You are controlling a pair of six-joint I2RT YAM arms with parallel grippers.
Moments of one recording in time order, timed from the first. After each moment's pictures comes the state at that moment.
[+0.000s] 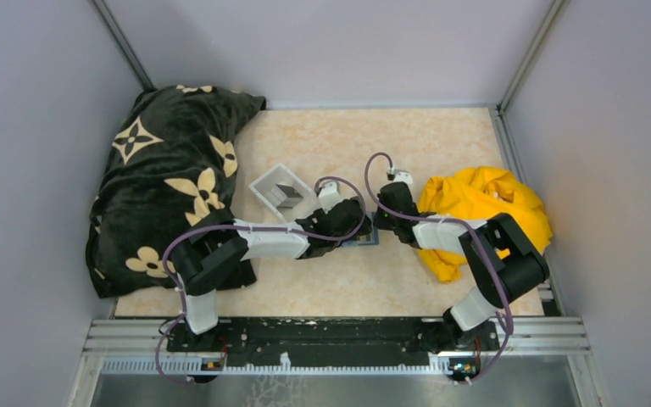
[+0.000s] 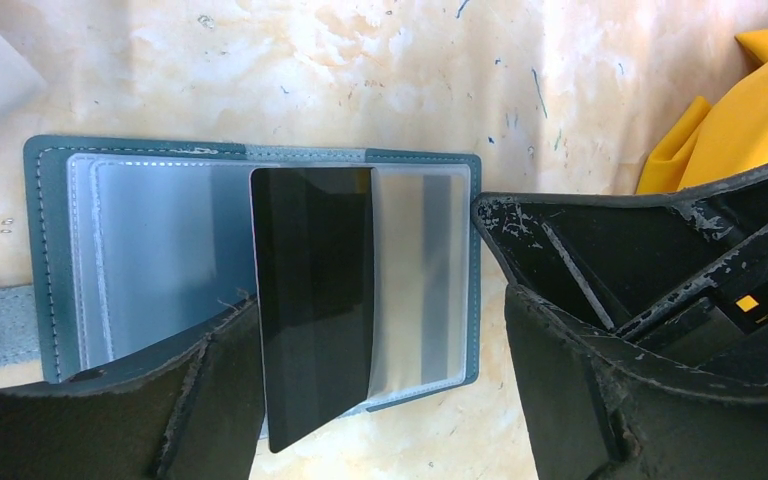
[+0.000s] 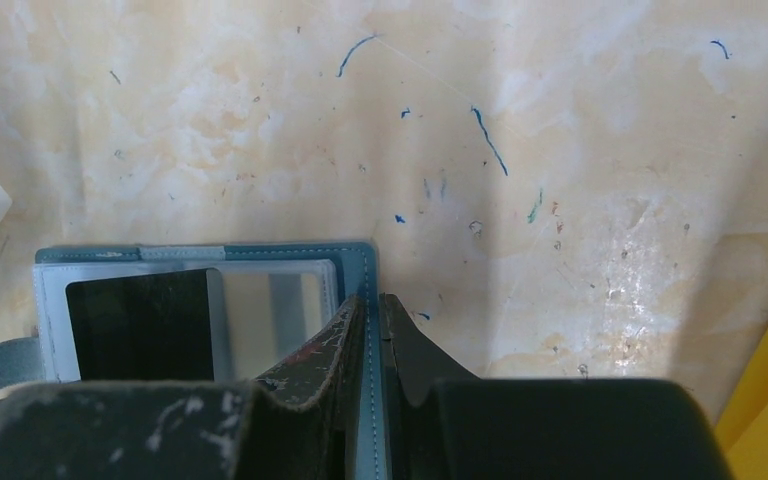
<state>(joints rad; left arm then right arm) -1.01 1.88 1.03 0.10 -0.48 -1.06 0.52 1.56 0.64 0.17 0.17 0.54</state>
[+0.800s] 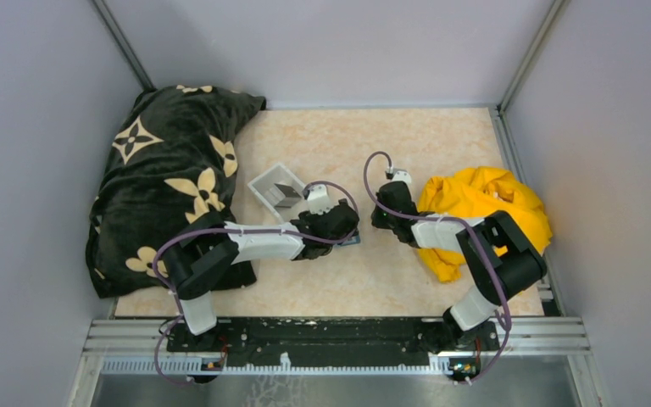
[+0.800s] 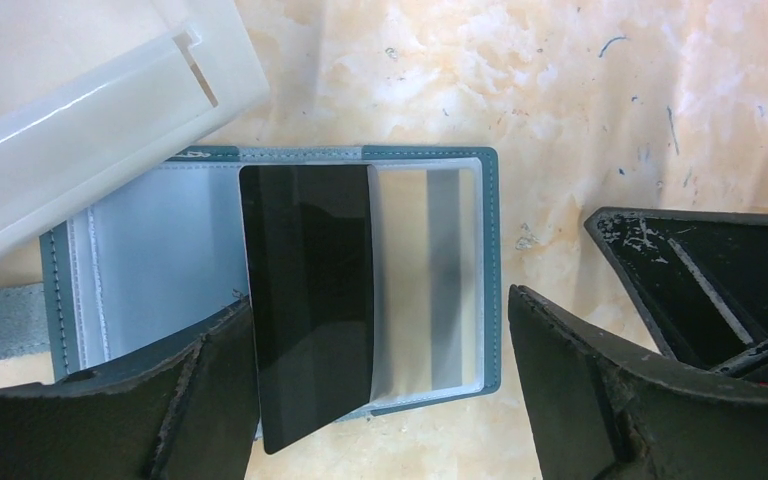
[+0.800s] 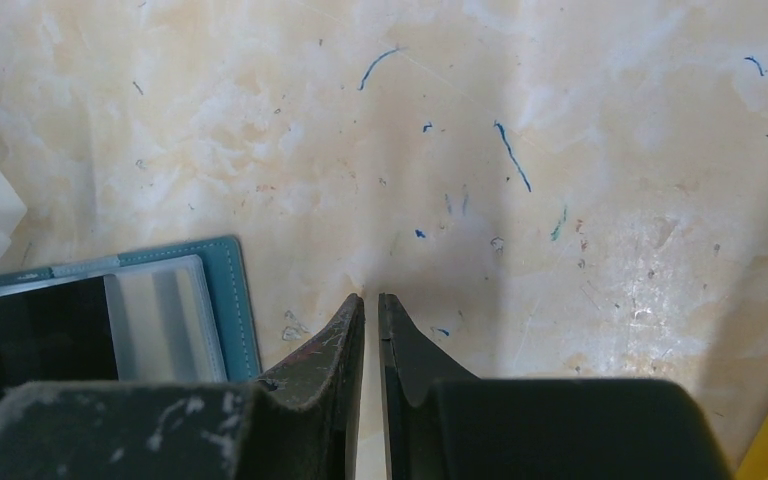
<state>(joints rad) -1.02 1.82 1.00 -0.08 -0.62 -1.08 0.52 1.58 0.64 0.20 0.15 0.54</state>
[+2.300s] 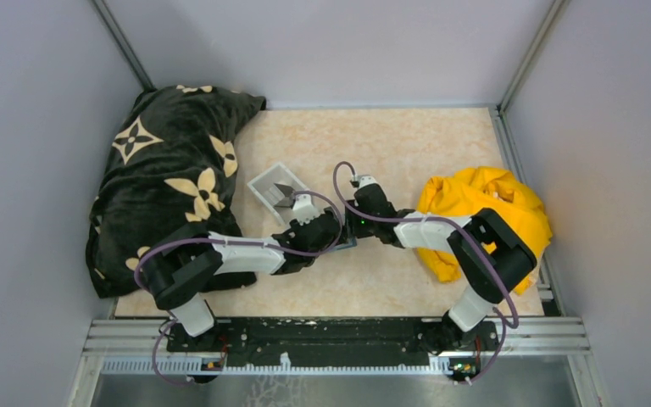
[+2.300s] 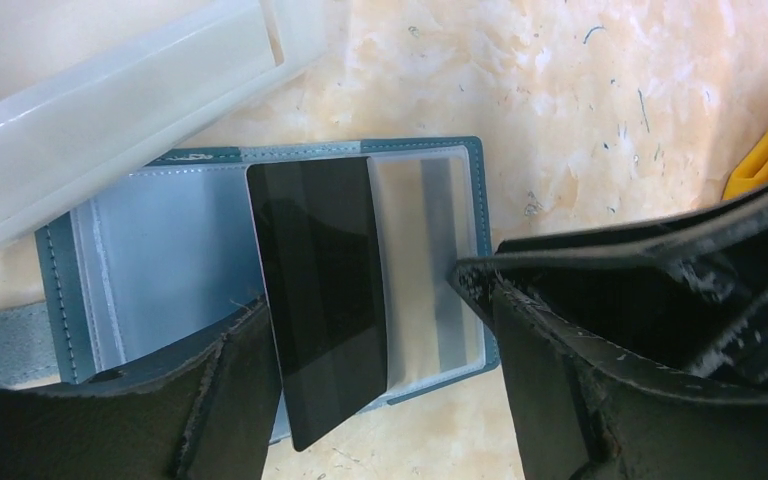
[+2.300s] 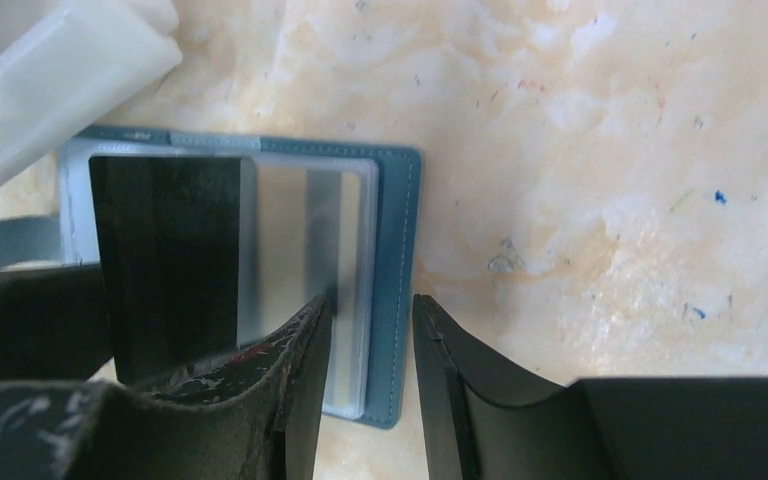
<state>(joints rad) -1.02 1.69 0.76 0.17 -0.58 -1.08 0.68 1.60 0.73 0.09 0.01 0.46</state>
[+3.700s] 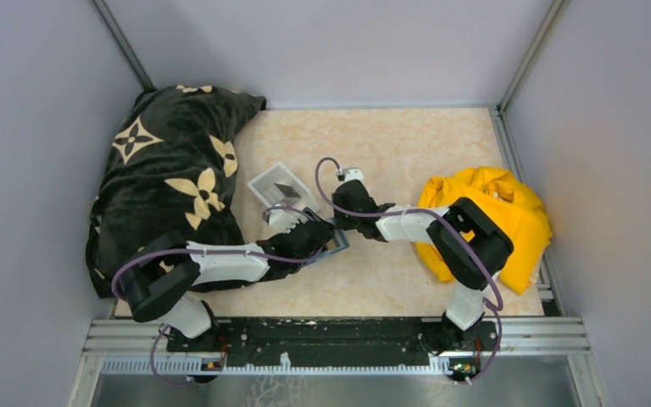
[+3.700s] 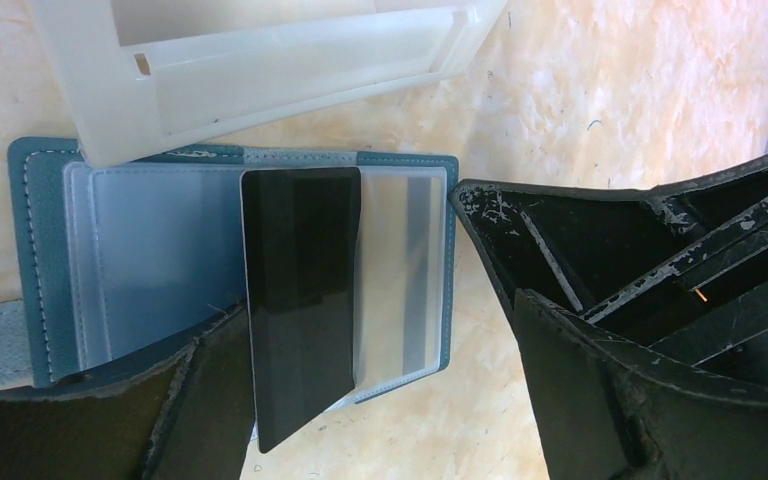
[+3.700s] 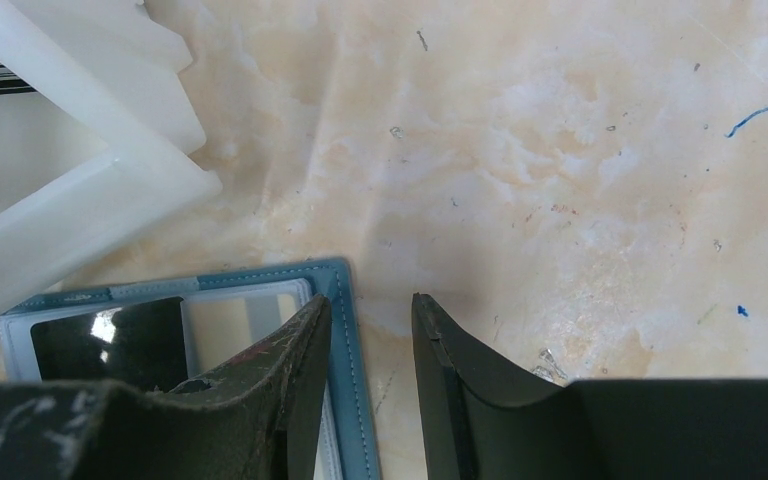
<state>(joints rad) -1.02 1.55 0.64 0.10 -0.62 -1.46 0.75 1.76 0.90 0.08 0.19 0.46</state>
